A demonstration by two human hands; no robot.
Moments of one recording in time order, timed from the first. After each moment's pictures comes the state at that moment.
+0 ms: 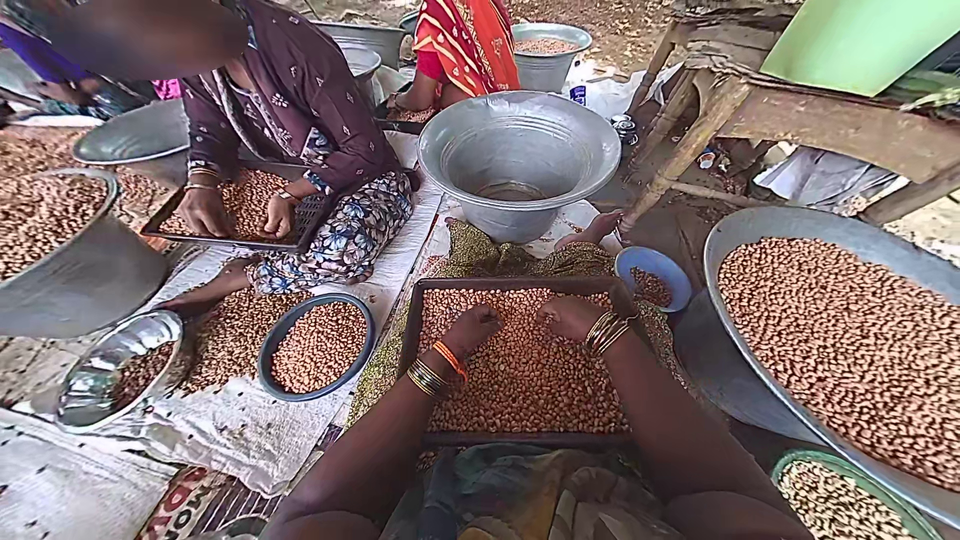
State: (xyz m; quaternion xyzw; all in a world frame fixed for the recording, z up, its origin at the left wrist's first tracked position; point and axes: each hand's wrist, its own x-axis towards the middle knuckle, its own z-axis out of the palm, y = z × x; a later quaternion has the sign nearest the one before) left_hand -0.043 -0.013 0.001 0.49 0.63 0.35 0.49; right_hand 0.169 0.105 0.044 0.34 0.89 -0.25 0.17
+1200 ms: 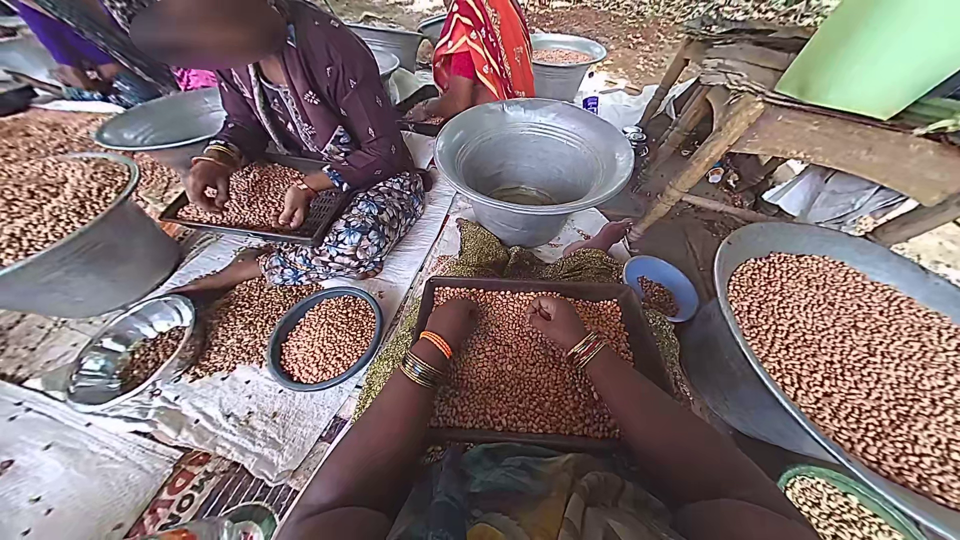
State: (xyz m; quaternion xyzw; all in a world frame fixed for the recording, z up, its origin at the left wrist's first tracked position) left_hand -0.079 -0.020 0.027 0.58 0.77 0.05 0.25; right_hand 0.143 0.080 0.006 0.38 0.82 -0.39 -0.15
